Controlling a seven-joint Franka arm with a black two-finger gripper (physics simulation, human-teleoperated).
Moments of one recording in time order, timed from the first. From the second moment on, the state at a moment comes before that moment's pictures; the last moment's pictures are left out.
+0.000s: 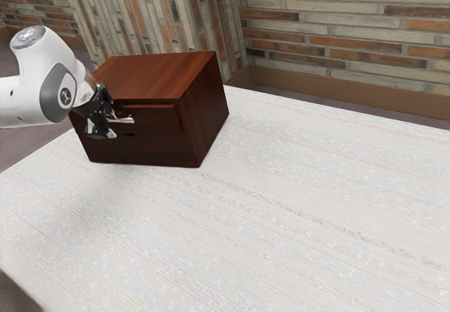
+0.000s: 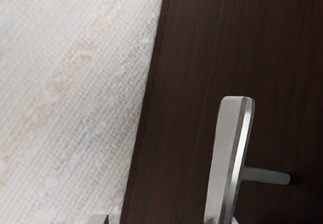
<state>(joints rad) 0.36 0.23 0.17 -1.62 -0.04 2.30 -1.60</state>
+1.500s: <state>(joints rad) 0.37 -0.25 0.16 -2.19 -0.04 2.47 -1.62</state>
